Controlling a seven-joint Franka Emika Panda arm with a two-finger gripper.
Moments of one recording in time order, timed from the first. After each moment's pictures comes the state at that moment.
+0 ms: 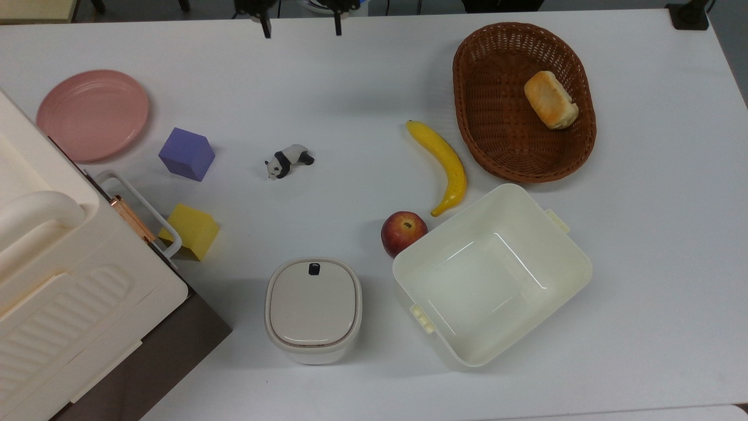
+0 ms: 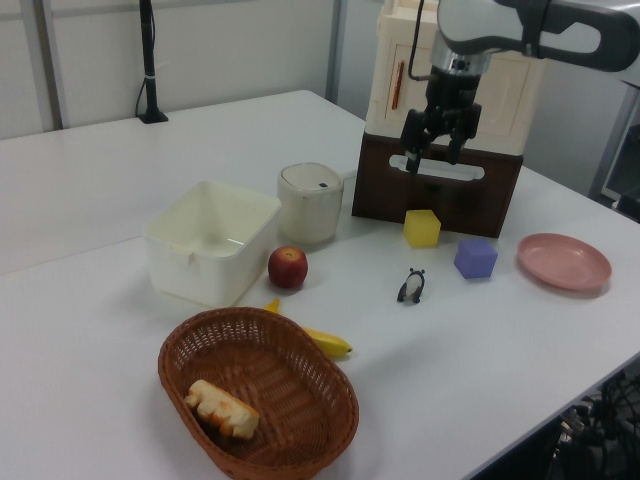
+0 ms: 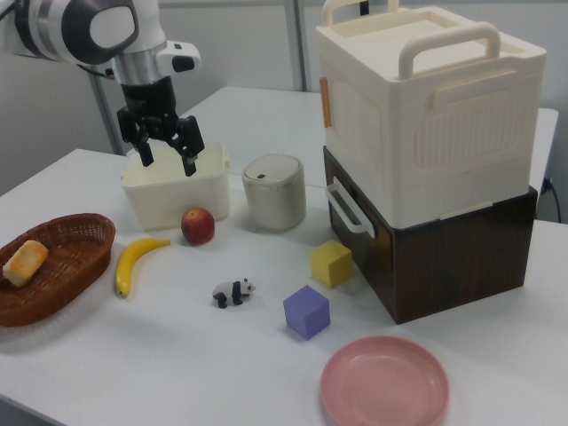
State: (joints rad) arm 0.05 -0.04 -0.06 -1.69 0.02 1.68 -0.05
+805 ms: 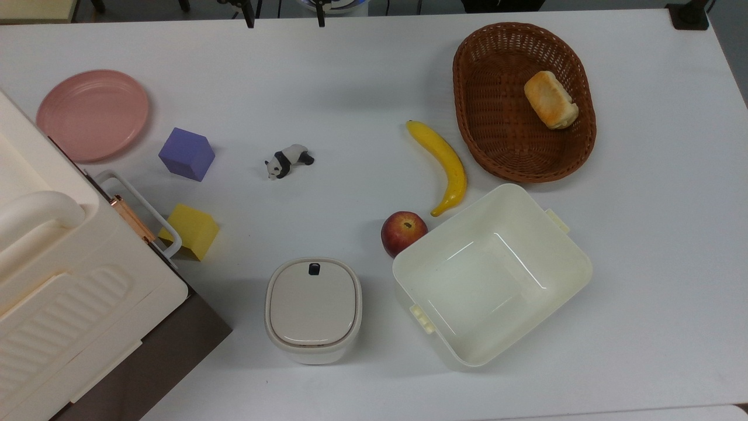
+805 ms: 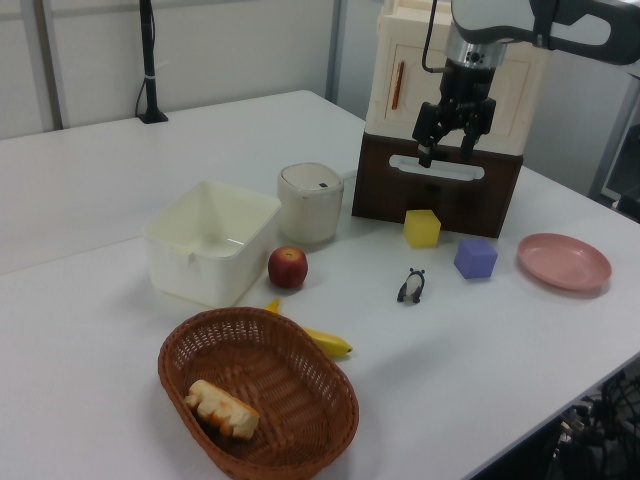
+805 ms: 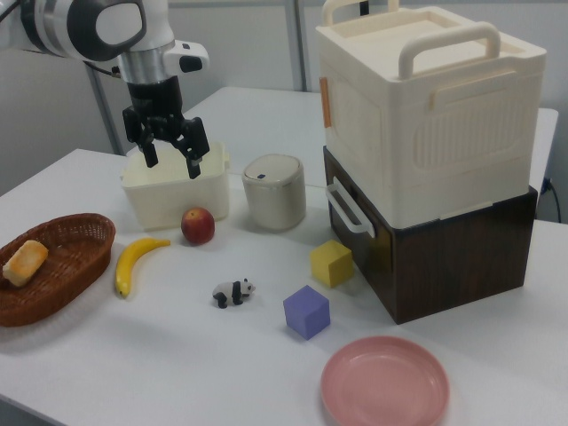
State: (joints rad) arm 0.15 -0.04 -0.19 -1.67 0.03 1.64 -0.05
